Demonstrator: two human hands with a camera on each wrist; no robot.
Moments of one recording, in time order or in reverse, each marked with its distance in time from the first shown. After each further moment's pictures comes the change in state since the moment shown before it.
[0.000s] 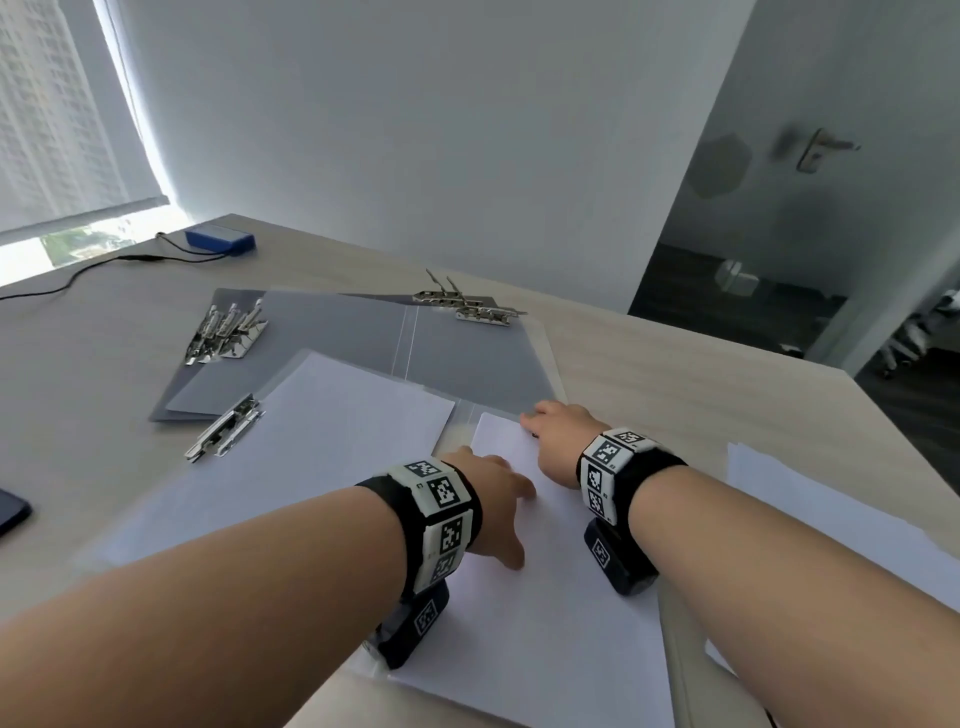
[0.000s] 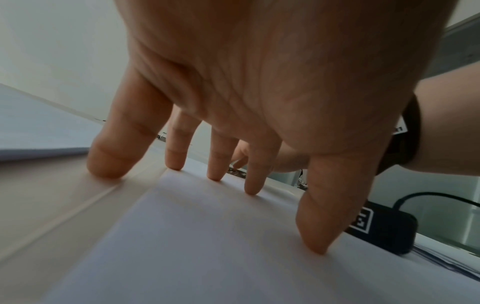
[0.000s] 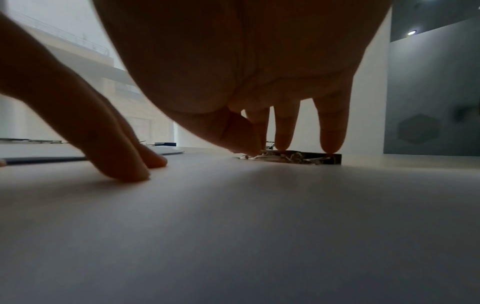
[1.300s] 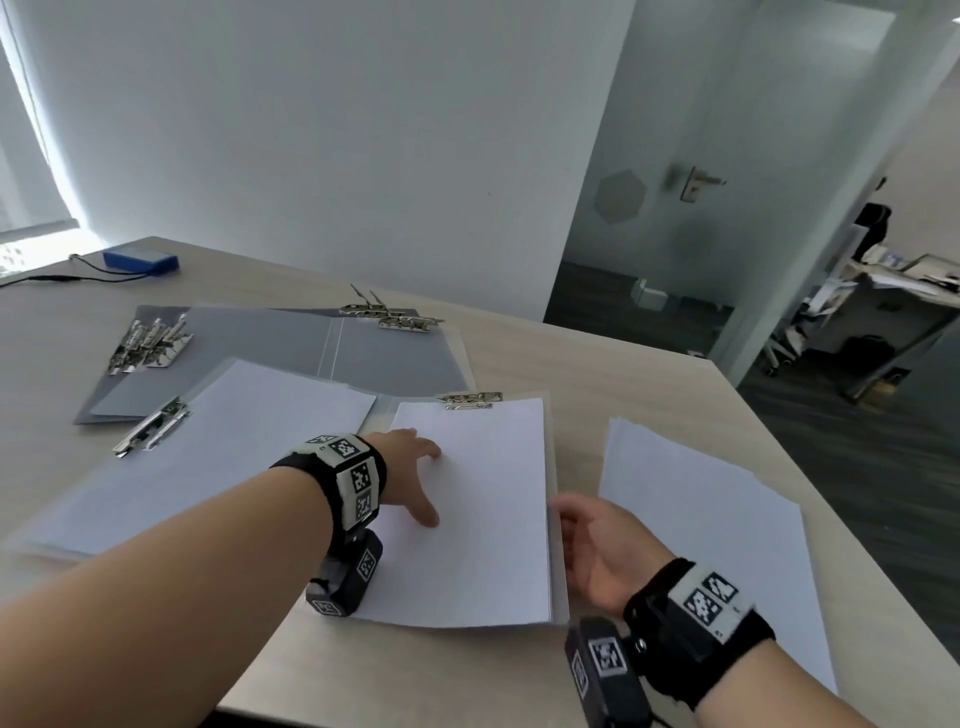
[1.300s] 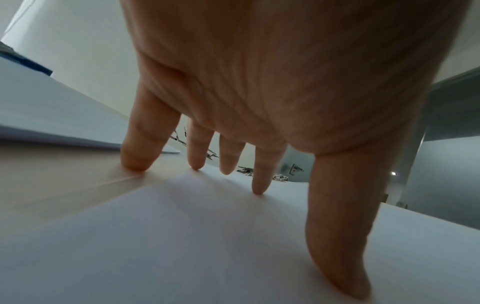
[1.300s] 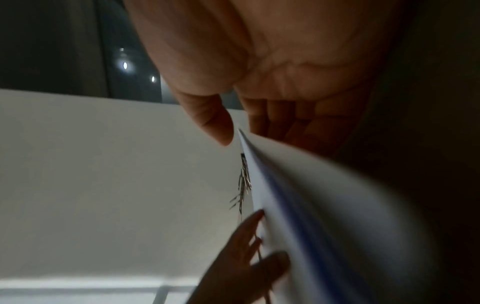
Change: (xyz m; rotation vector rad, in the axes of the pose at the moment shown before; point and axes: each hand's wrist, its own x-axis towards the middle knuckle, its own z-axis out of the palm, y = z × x) left_hand -0.017 0.009 -0.002 -0.199 0.008 -0.127; right_hand -0.199 0.046 0.066 1.906 -0.018 0.326
